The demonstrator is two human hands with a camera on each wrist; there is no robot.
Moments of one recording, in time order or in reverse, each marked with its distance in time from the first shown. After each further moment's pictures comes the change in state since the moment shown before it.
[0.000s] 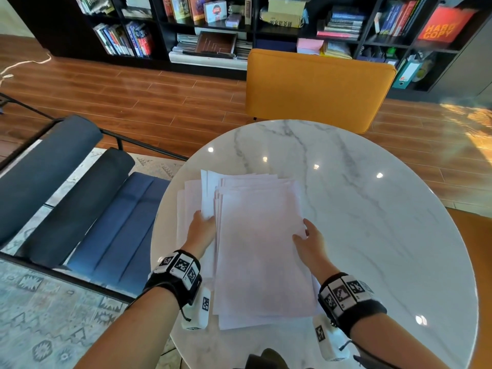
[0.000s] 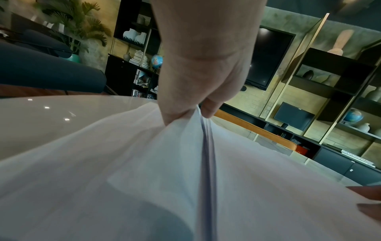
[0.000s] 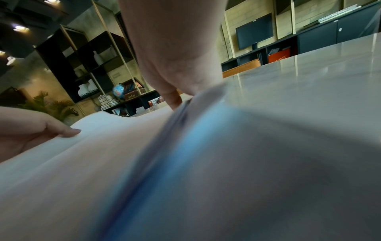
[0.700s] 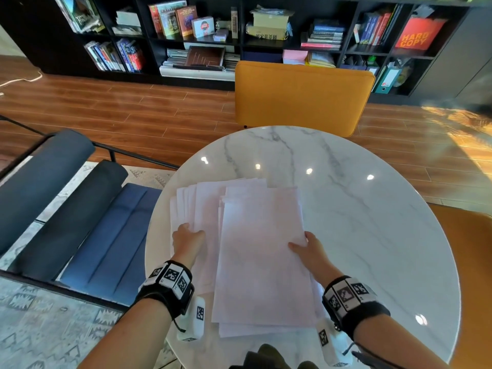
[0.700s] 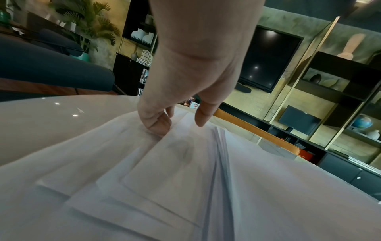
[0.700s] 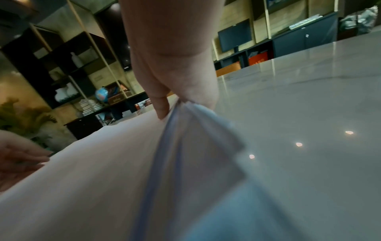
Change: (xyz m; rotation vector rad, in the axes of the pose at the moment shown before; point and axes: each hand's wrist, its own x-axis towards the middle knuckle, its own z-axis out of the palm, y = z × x) left_hand -0.005 -0.018 -0.007 0.039 0.105 -0.100; right_hand -0.016 0.016 -0.020 0.164 -0.043 0.073
